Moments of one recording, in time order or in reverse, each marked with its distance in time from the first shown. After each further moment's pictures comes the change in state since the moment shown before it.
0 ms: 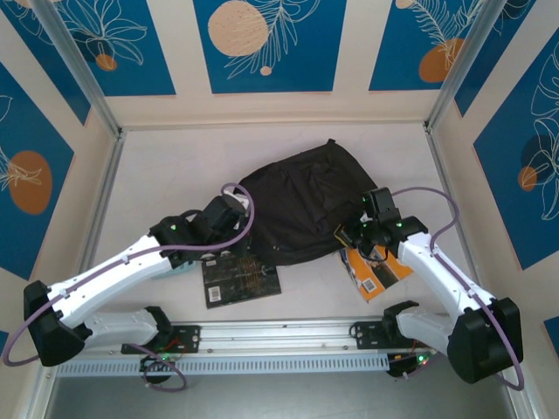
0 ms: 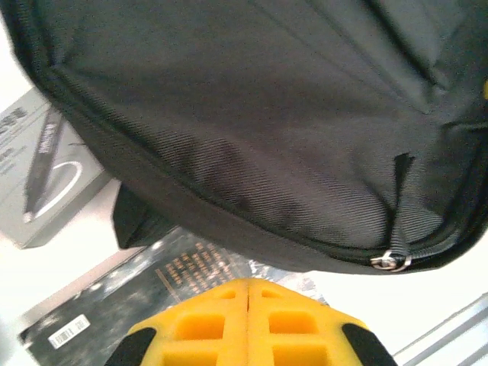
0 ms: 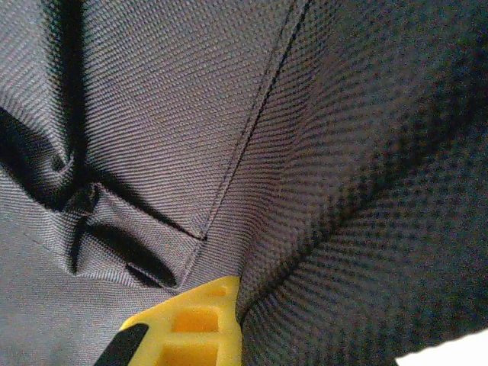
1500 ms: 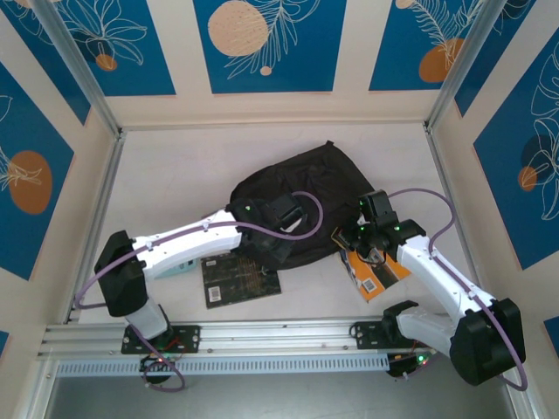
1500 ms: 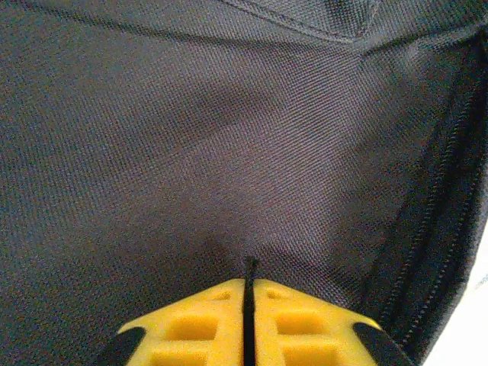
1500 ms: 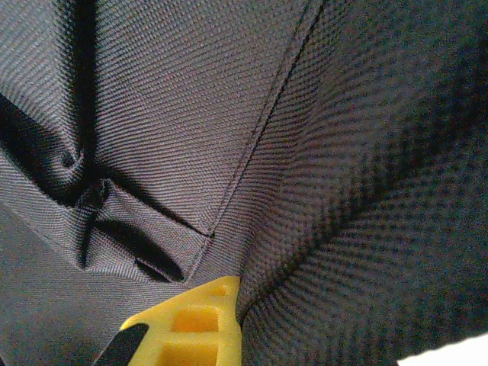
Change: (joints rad) left arm -0.135 0.492 0.328 -0.140 0.073 0.189; right arm 0.030 -0.010 -0.023 0.022 0.000 -0.003
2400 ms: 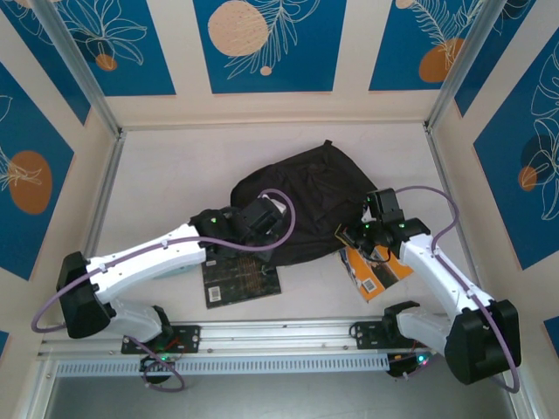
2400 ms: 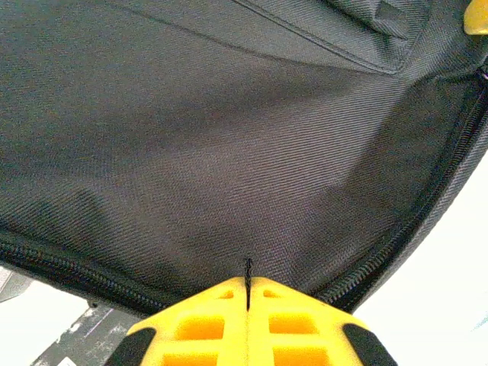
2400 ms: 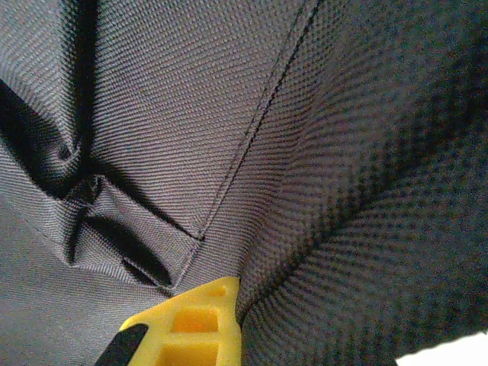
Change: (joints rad) left arm 0.002 -0.257 -0.163 0.084 -0.158 -0.086; right arm -0.097 0.012 0.001 0.003 -0.062 -0.113
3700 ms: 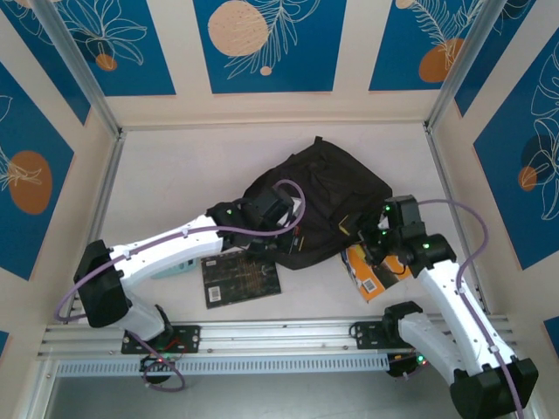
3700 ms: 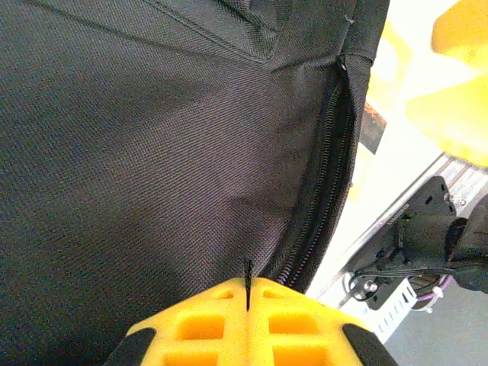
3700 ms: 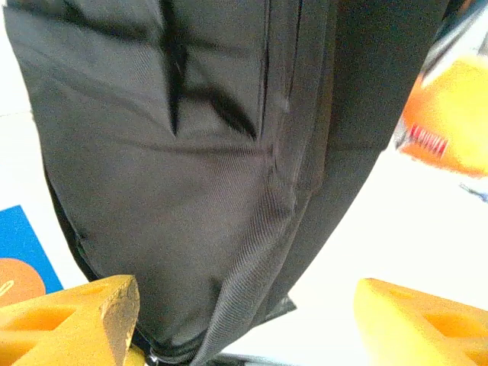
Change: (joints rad) left arm 0.026 0.129 0.057 0.186 0.386 -0.216; right arm 0.039 -0.259 0.036 -0.189 -0.005 0.257
